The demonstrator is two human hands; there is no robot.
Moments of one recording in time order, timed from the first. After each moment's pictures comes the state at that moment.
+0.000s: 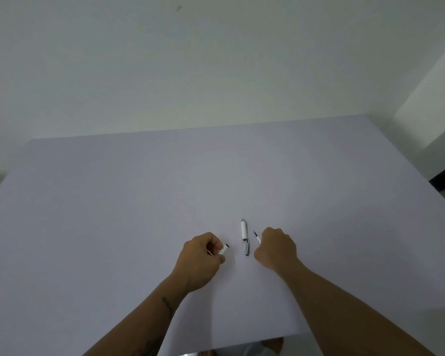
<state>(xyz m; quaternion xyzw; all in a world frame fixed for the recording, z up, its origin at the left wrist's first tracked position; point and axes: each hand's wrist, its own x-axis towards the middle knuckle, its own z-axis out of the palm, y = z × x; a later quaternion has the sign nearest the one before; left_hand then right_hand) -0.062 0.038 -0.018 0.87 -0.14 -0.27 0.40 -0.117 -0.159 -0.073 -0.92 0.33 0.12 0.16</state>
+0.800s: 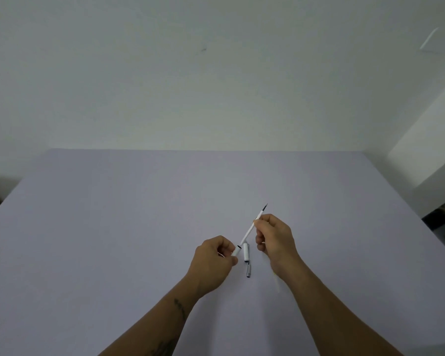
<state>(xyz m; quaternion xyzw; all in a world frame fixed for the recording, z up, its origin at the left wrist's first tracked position) -0.057 0.019 0.013 0.83 -0.11 -0.26 0.49 -0.094 -0.138 0.026 -0.66 0.32 -0.11 0.67</state>
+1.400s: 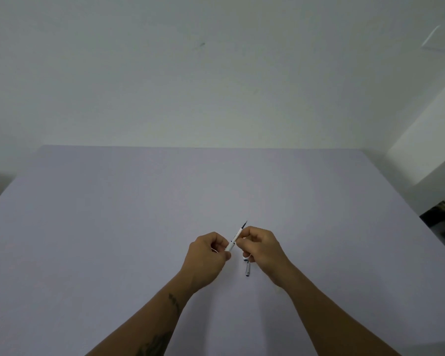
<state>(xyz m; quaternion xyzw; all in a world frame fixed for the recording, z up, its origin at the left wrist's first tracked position) -0.042 0.024 0.001 0.84 -0.11 -0.23 0.48 -0.102 -0.127 0.014 -0.76 0.24 0.02 0.60</state>
